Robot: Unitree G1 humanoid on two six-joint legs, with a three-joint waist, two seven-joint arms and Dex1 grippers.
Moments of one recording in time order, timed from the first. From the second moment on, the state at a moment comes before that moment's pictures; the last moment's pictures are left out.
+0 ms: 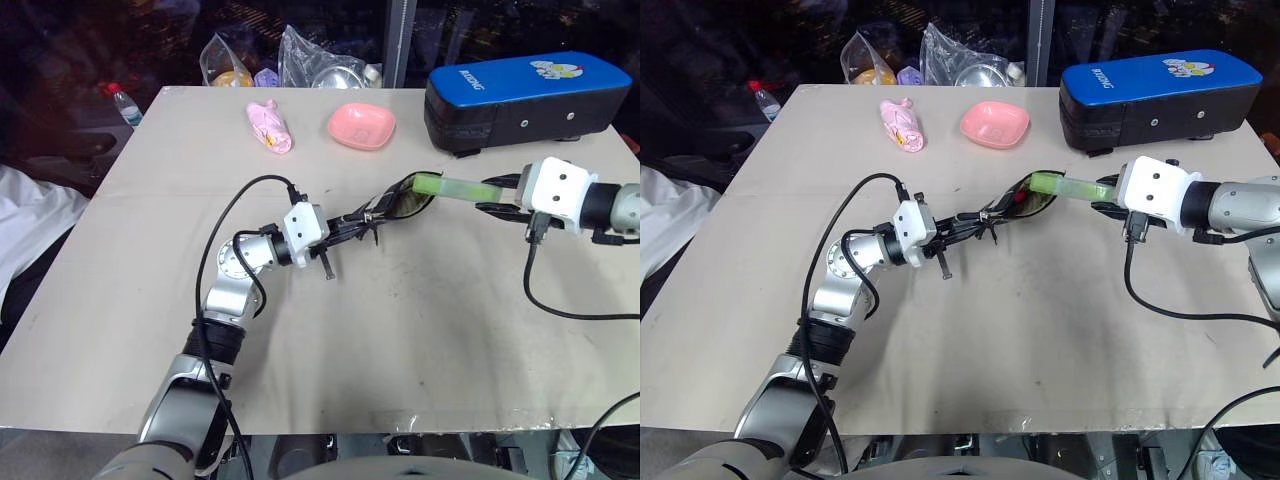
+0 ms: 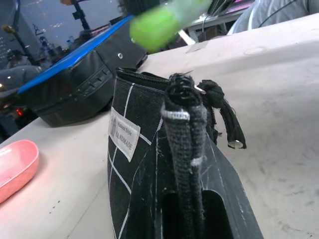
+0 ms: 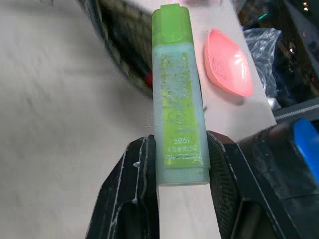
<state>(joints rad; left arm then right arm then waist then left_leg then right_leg) -0.52 0.37 -0.15 0.29 -0.22 -0.31 -1.00 -0.52 -1.05 0.07 -0.18 0.10 0.14 1.01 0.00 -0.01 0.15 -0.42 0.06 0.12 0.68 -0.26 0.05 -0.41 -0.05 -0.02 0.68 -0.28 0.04</state>
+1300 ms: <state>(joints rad) -0.53 0.28 -0.20 0.21 -0.17 -0.19 -0.95 -0.45 -0.76 -0.13 -0.47 0.36 0.56 0.87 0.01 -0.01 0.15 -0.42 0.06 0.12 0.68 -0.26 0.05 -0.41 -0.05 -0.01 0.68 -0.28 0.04</state>
